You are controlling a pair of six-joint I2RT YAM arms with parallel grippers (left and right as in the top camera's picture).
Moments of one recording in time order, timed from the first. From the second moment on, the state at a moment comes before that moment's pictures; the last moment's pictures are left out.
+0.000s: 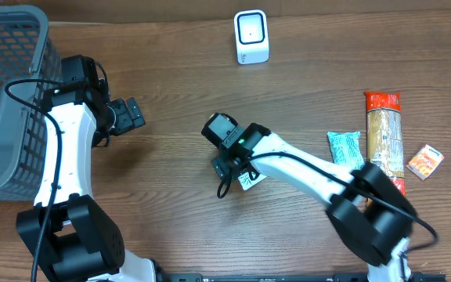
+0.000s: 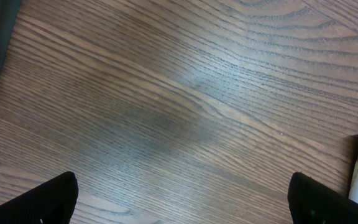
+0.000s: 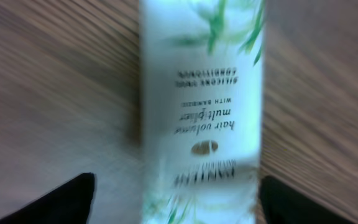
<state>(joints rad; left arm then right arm) 0.24 1.71 1.43 -1.04 -0.01 -0.21 0.86 2.06 1.46 -0.78 0.10 0.30</state>
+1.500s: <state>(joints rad) 0.24 1.71 1.43 -1.04 -0.01 -0.21 0.40 2.09 1.40 -0.79 -1.46 -0.17</state>
